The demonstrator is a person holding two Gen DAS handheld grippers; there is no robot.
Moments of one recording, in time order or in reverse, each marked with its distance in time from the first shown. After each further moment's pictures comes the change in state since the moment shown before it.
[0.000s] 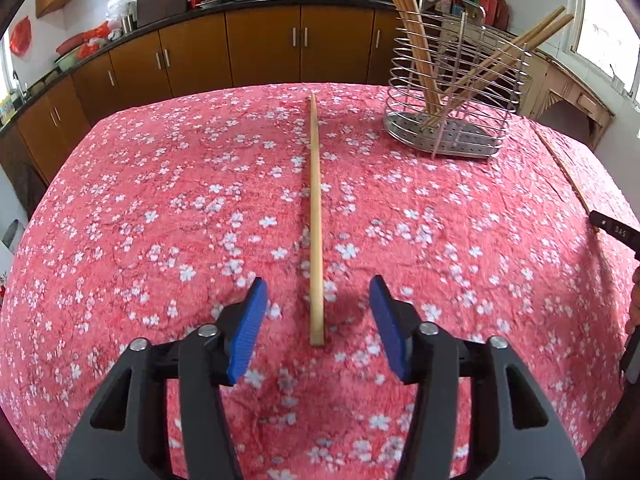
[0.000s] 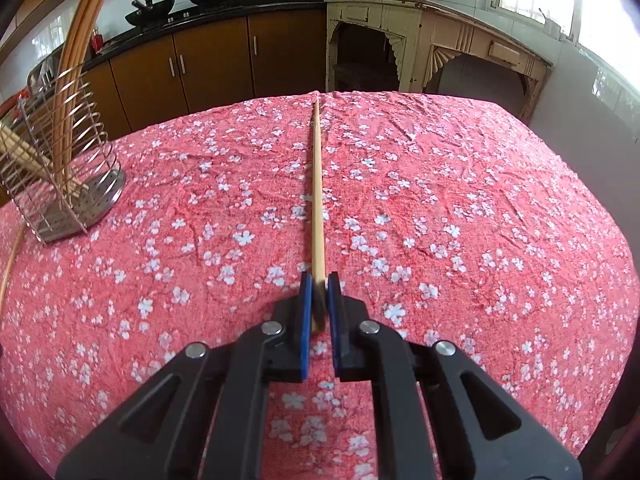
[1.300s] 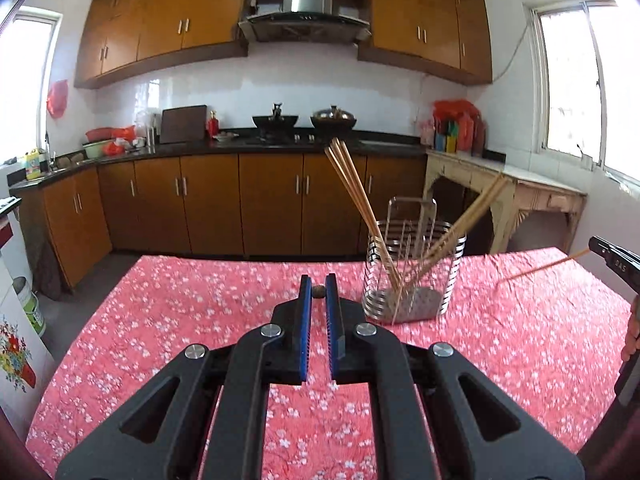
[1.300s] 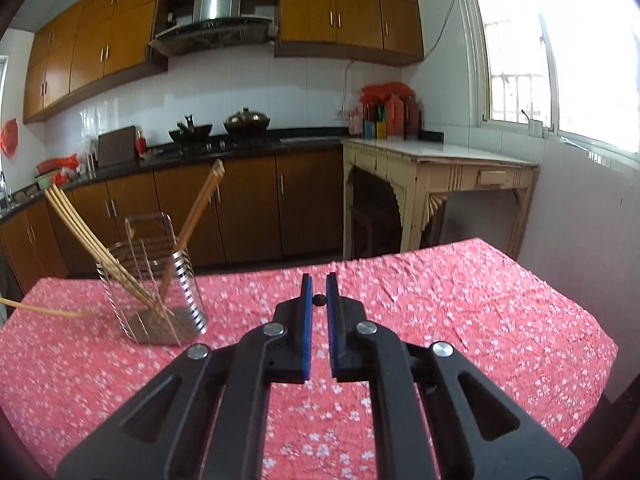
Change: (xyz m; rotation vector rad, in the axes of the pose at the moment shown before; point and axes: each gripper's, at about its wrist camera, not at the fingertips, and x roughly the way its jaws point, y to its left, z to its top) left arm -0.140 -0.005 0.030 -0.015 -0.538 0.008; right arm -0.164 -0.018 0.025 0.001 -0.509 0.101
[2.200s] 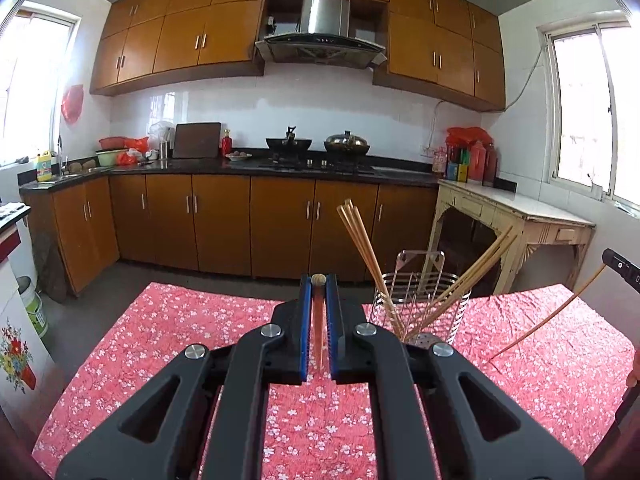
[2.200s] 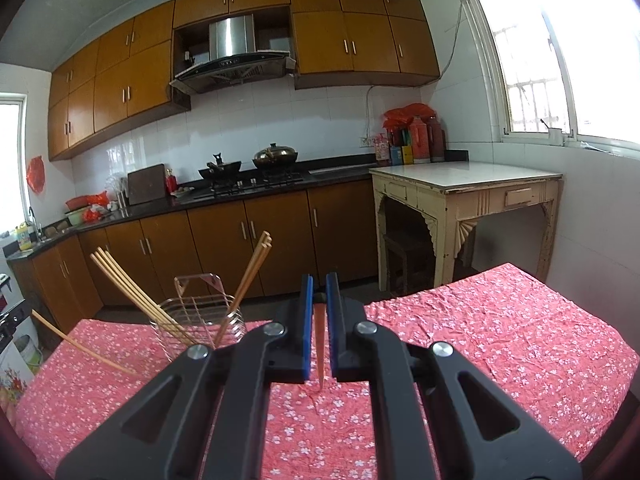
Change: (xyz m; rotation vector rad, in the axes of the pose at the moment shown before) left arm -0.005 0.002 0.040 -0.045 -0.076 0.033; right arm -0.030 0.010 0.042 0.064 -0.090 0.132
